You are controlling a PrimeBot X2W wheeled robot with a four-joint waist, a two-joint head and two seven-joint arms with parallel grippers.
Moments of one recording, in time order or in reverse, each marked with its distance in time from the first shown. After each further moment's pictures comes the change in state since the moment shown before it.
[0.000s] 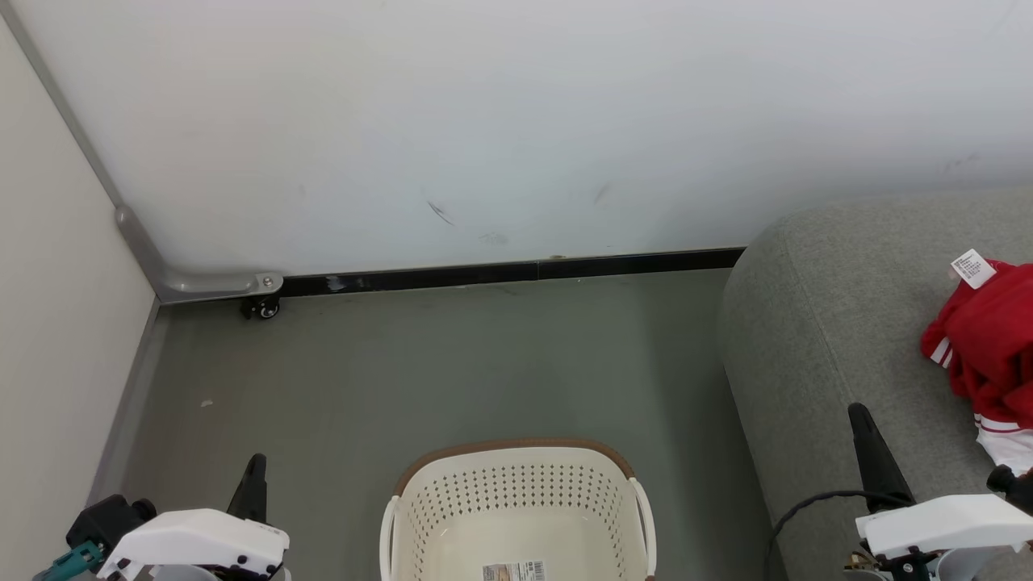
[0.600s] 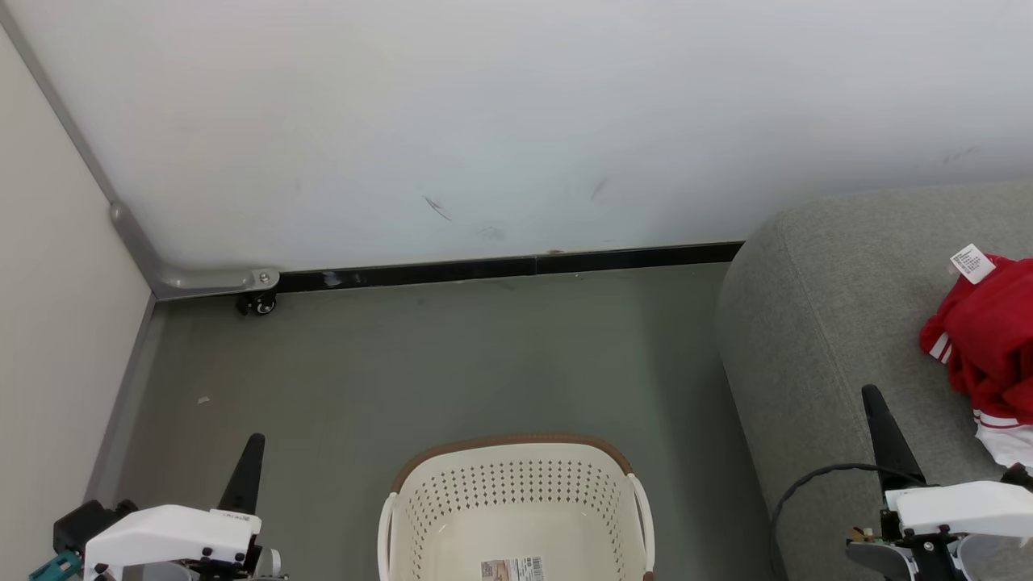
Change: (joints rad) left arm 0.000 -0.005 0.039 -0.044 -0.263 -0.062 0.049; right arm -0.041 -0.001 -0.015 0.021 0.271 0.000 0.011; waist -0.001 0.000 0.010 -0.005
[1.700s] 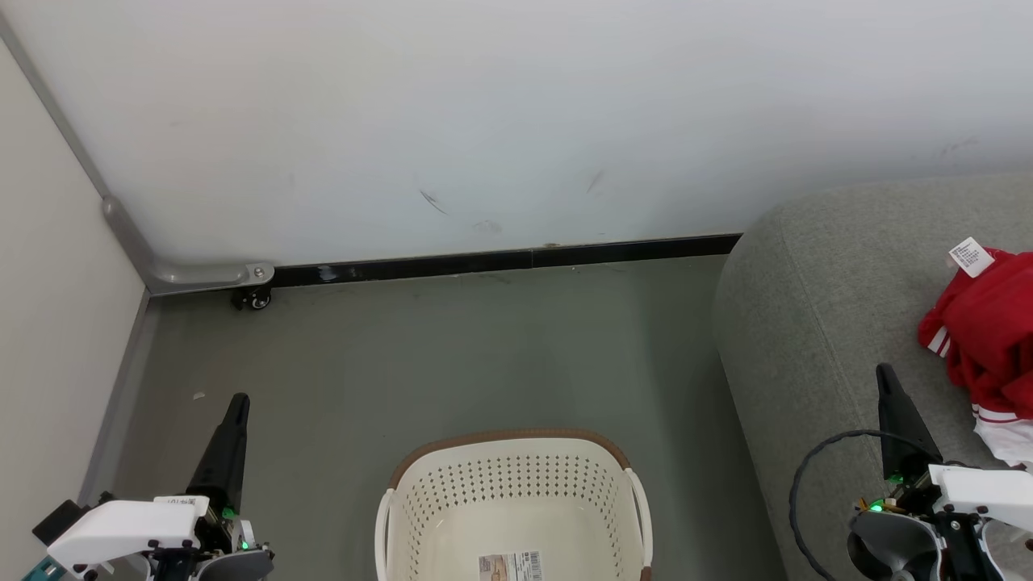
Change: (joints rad) left arm 0.000 -0.016 0.054 -0.094 -0.362 -0.060 0.066; right arm -0.042 -0.002 -0.015 0.012 0.374 0.000 0.023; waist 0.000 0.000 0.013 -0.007
